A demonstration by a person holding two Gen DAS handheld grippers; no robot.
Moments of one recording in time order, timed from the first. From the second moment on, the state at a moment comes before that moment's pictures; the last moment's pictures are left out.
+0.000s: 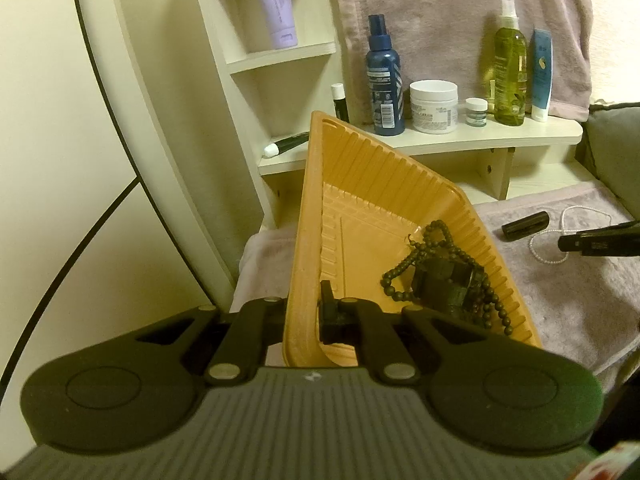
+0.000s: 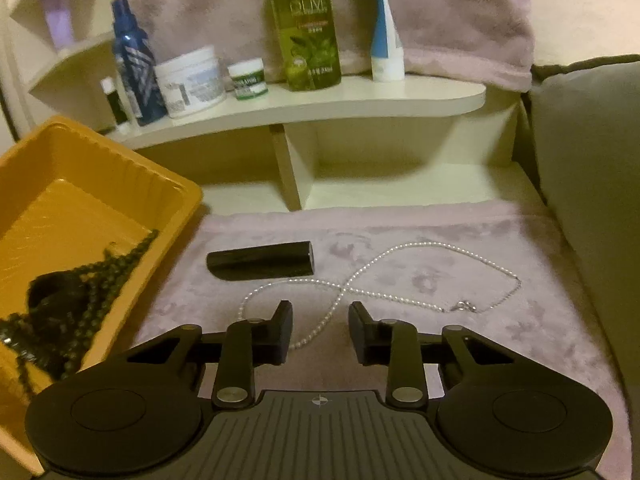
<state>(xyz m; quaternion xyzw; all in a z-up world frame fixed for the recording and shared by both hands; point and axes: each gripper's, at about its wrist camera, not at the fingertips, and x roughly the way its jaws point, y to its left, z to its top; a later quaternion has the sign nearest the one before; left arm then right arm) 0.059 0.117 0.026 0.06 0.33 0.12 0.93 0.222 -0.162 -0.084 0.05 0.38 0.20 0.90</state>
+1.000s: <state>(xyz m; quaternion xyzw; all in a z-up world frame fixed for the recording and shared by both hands) 0.059 0.117 0.026 0.06 0.33 0.11 0.93 0.181 -0.203 -0.012 0.05 0.30 0.20 0.93</state>
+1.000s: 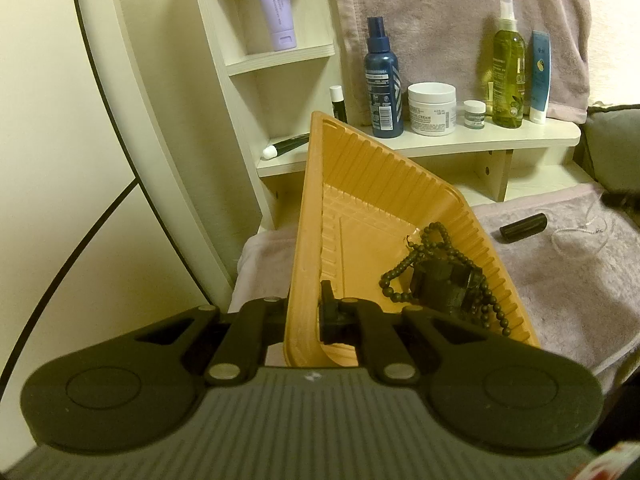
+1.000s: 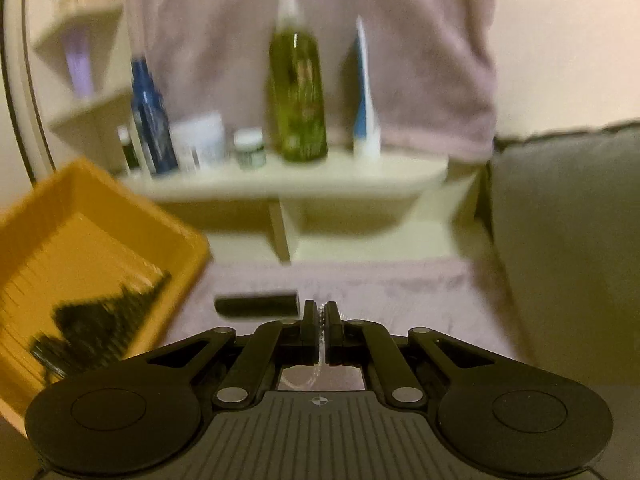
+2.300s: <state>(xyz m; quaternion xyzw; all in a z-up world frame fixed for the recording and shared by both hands) 0.059 0.119 0.027 0.06 0.33 0.11 0.94 0.186 -0.045 0.107 0.12 0.25 0.50 0.82</state>
